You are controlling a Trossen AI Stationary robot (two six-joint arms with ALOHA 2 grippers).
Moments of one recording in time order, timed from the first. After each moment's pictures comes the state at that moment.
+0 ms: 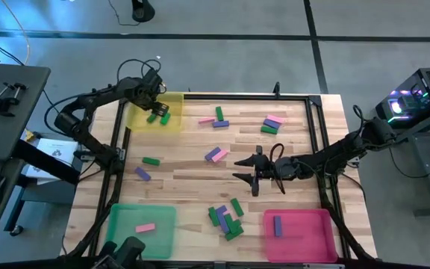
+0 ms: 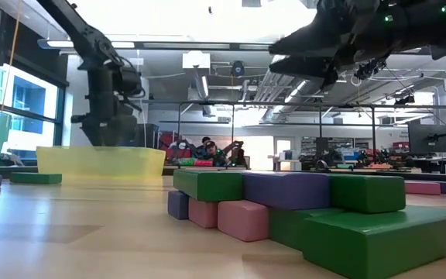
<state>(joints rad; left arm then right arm) 0.99 1.56 1.00 -0.77 -0.14 -0.09 0.29 1.41 0.50 0.70 0.40 0.23</state>
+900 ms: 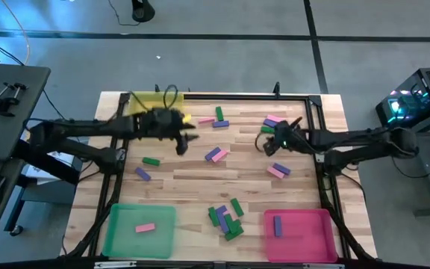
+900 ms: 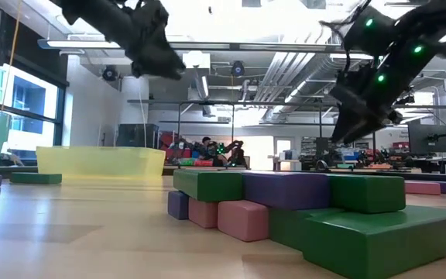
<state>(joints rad) 0.19 1.17 0.81 -0.16 -0.06 -0.15 -0.21 1.07 0.50 -0.37 0.44 0.61</state>
